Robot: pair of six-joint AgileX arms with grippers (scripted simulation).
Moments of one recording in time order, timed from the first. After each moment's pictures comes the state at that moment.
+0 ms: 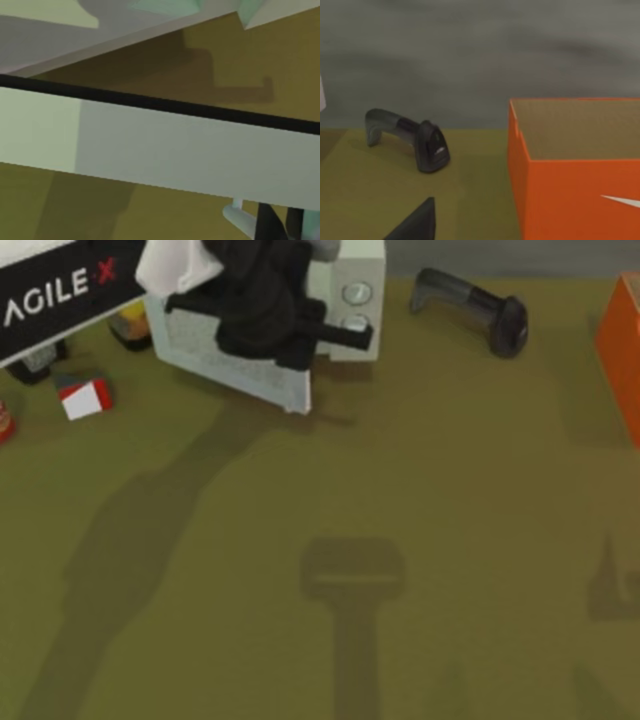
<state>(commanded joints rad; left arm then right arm) -0.53 2.02 1.74 -0.77 -0.09 -0.16 0.00 0.00 0.00 0.00 0.00 0.00</state>
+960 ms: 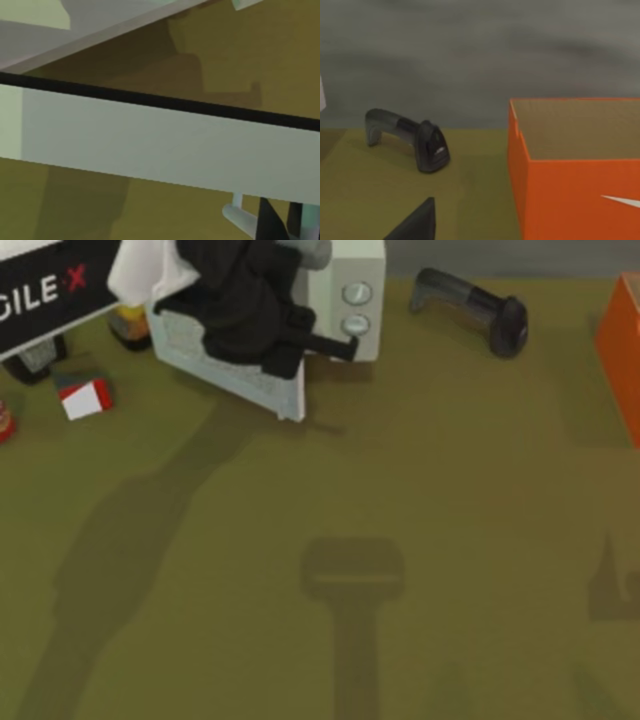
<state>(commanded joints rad) -0.51 1.97 1.66 -0.74 -0.04 -0.07 0.00 0.00 0.00 0.00 0.00 0.00</state>
